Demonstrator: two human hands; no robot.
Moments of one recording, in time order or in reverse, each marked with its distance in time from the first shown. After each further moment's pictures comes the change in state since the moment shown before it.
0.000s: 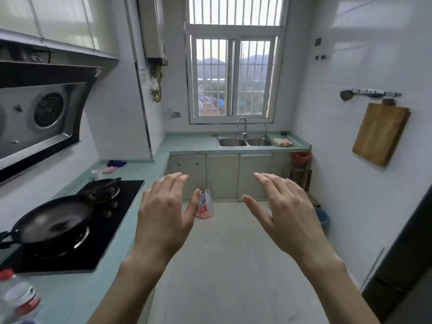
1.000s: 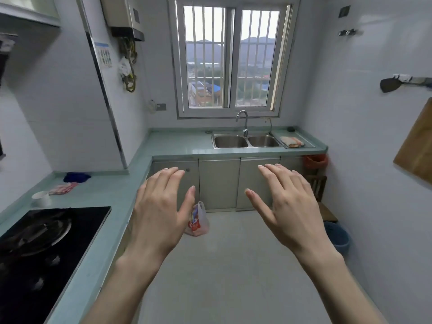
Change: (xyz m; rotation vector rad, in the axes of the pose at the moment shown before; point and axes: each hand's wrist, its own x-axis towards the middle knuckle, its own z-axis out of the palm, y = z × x) left_hand 0.309 -0.106 0.305 -0.044 0.000 0.008; right_hand 0.314 0.142 0.278 -0.103 0.027 0.032
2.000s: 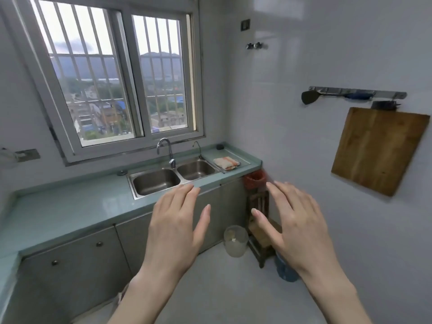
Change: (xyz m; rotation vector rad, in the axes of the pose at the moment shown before) left_hand 0.345 0.055 0.325 -0.317 -0.078 0.417; right_hand 0.231 0.195 0.185 -0.279 0.030 0.411
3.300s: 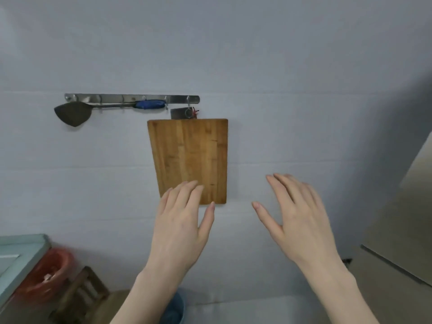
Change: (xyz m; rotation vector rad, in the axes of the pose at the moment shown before) left_hand 0.345 0.313 0.433 -0.787 -0.169 0.755; right_hand 0.141 0.374 0.066 -0.788 0.189 0.709
